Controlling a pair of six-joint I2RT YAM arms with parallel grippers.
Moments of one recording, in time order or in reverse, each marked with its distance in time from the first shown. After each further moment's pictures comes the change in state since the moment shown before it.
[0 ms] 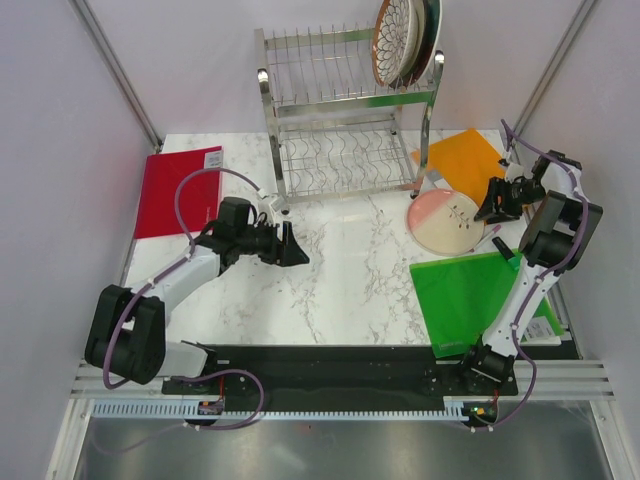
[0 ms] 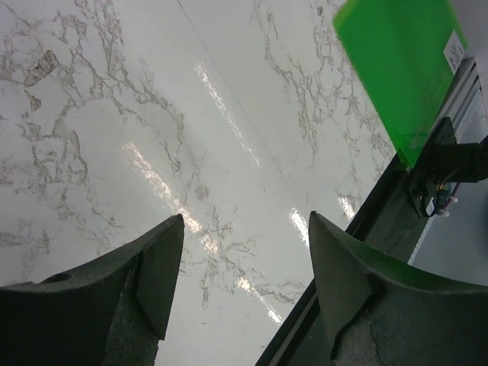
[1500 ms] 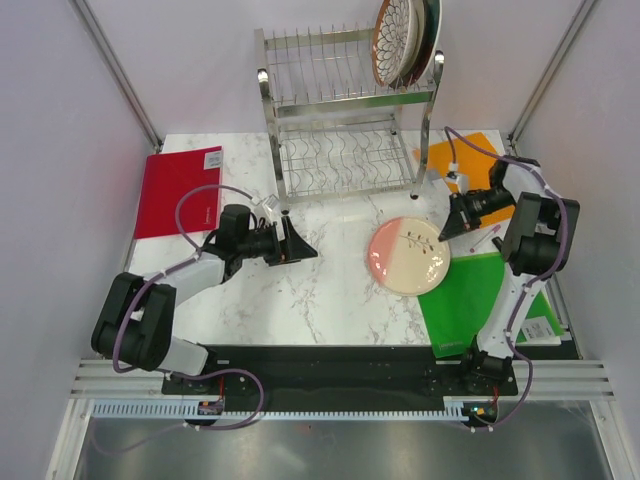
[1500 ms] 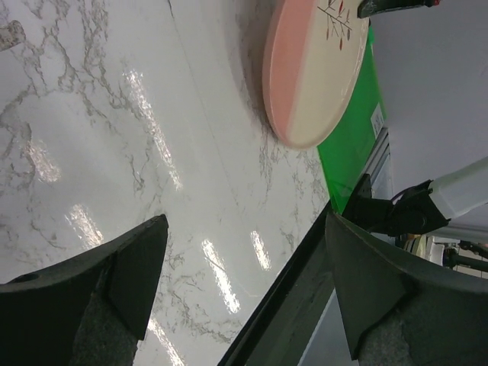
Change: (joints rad) left arm 0.006 0.059 -0.106 0.292 0.033 -0.389; right arm 0.176 -0.214 -0.292 -0.211 -0.170 -0.338
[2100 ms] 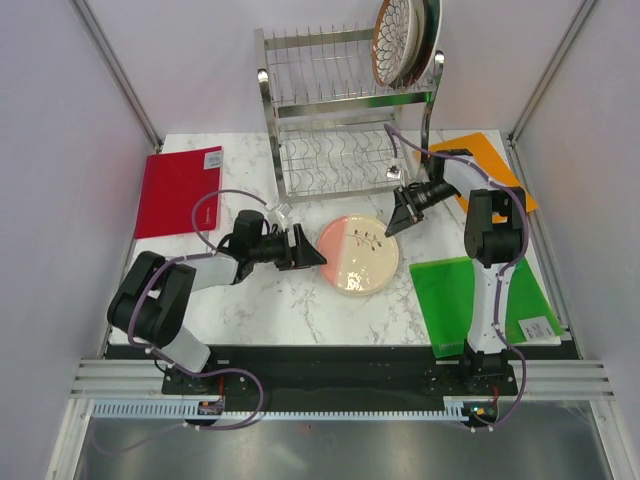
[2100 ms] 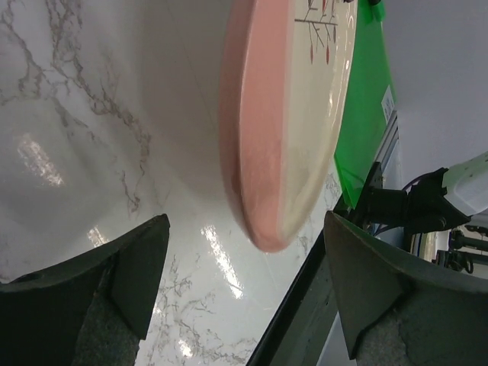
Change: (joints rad) left arm -0.059 0.156 -0.032 0.198 0.004 -0.014; right arm 0.348 0.151 0.177 0.011 -0.212 0.110
